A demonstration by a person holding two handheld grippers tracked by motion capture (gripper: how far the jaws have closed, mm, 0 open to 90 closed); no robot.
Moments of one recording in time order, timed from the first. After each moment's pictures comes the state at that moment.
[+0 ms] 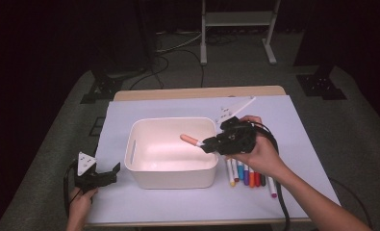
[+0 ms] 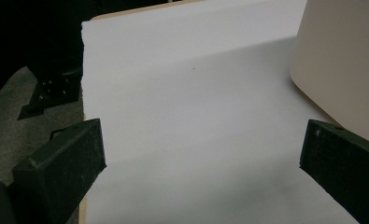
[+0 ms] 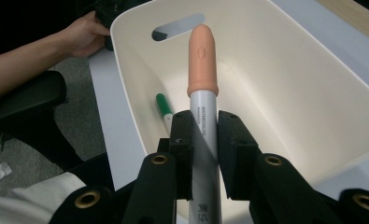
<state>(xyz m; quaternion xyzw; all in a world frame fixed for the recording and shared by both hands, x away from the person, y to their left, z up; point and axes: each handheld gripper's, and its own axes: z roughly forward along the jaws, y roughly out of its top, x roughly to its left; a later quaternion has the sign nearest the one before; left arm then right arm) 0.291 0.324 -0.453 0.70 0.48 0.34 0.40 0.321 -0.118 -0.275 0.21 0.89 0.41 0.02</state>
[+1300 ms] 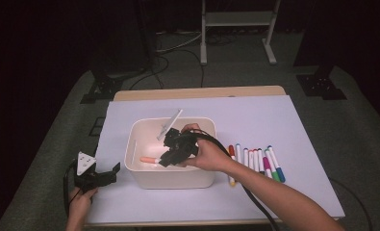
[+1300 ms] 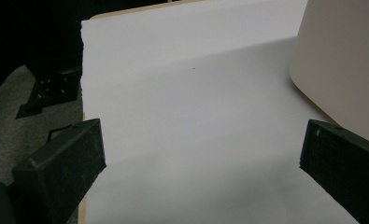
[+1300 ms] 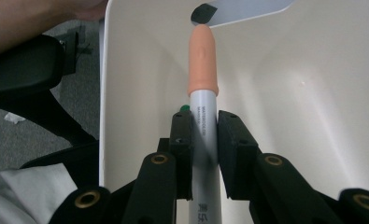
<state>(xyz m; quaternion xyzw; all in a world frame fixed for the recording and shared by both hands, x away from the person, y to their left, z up) 0.291 0.325 -0.453 0.70 0.48 0.33 0.40 0.350 0.010 -0.332 0.11 0.94 0.33 -0.04</state>
